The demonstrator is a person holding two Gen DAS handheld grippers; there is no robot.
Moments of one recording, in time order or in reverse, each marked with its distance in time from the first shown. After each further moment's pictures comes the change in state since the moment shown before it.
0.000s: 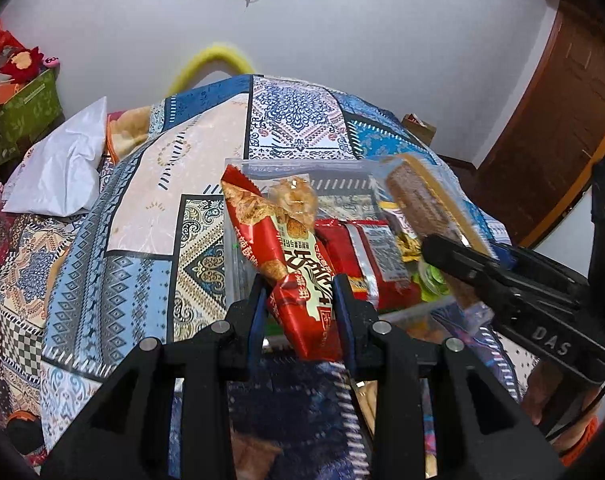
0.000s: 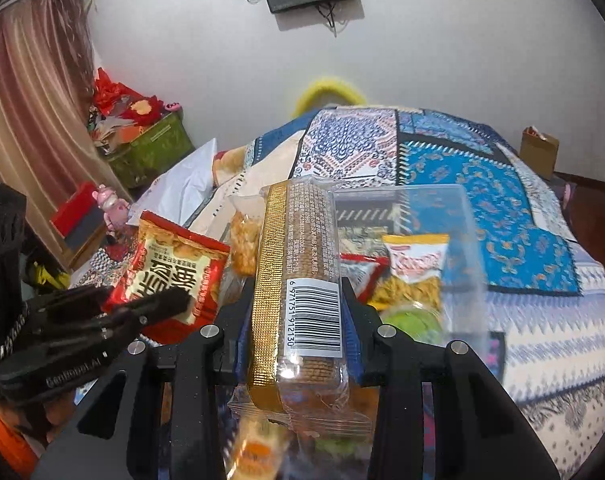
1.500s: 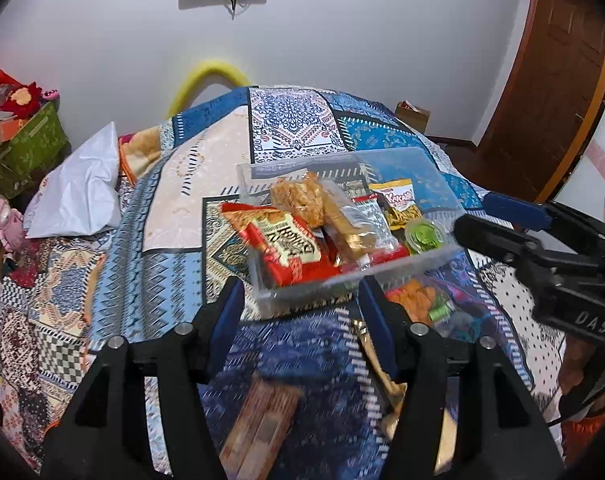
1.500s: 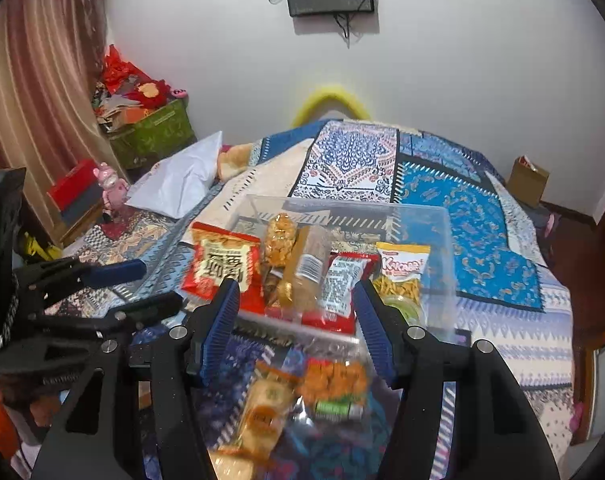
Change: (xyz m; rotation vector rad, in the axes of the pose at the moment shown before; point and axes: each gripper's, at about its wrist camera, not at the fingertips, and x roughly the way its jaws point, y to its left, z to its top) left arm -0.069 -0.014 -0.022 0.122 0.007 0.061; right arm -0.072 0.024 -0.011 -0.111 -0.024 -0.061
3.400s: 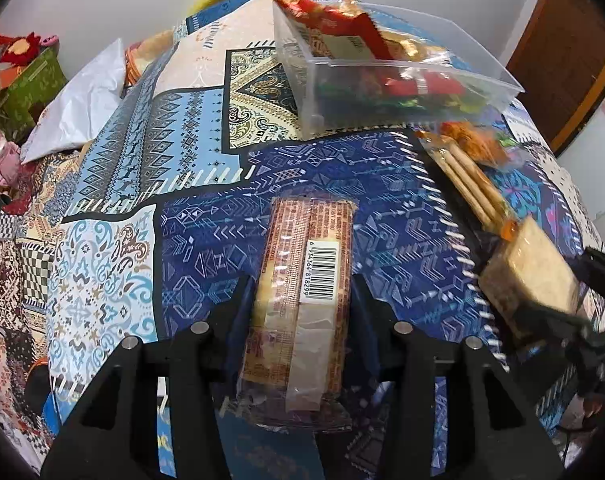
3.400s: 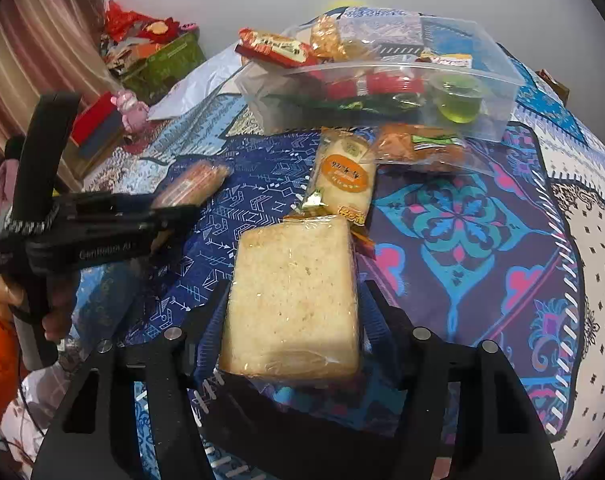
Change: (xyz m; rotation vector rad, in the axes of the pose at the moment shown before) left arm 0.043 0.034 -0.129 -0.007 0.214 0.017; right arm 0.017 0.041 -0.151 0.084 0.247 0.097
